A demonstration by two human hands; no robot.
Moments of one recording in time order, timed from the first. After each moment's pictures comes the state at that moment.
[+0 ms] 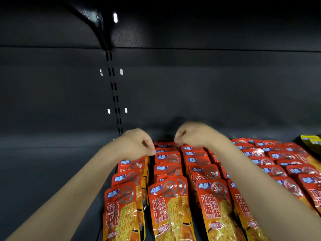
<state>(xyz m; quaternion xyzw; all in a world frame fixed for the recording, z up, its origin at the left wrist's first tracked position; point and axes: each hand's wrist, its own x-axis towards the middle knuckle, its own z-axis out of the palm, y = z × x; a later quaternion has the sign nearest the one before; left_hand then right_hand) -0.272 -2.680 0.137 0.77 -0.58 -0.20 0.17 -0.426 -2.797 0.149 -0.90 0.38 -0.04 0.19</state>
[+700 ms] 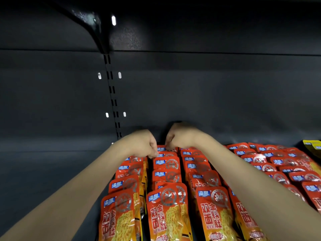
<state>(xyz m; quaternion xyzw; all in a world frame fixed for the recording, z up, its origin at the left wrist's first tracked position) -0.271 -2.718 0.132 0.77 -0.59 -0.20 0.11 -0.391 -2.820 0.139 -0.93 0.34 0.02 0.13</state>
